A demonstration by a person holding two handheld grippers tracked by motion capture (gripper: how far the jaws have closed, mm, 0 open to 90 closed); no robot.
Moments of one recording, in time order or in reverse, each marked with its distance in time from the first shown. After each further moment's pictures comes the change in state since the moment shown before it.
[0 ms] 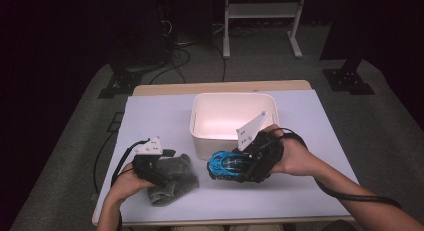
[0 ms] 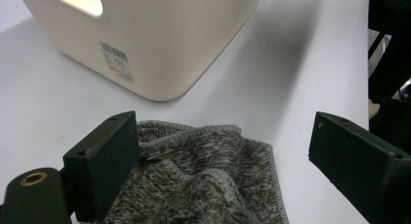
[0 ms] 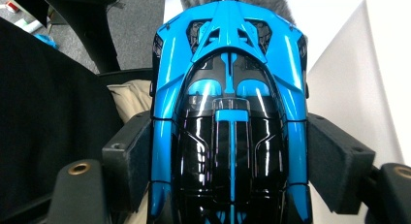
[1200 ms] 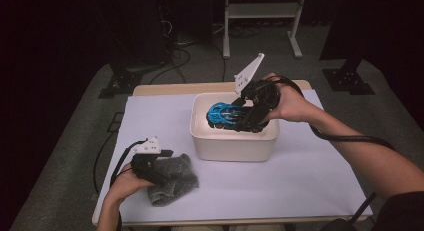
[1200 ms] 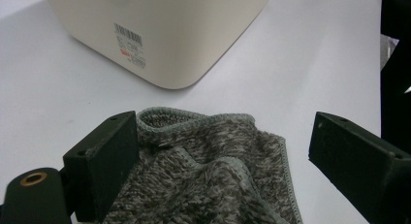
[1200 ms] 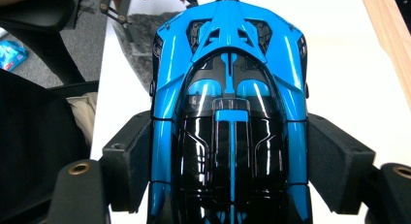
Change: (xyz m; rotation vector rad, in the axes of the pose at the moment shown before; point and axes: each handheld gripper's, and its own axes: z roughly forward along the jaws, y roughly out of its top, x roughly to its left) left arm 0.007 -0.008 0.002 0.015 0.014 -0.032; right arm -0.094 0.042 -0.049 0.016 -0.057 0.015
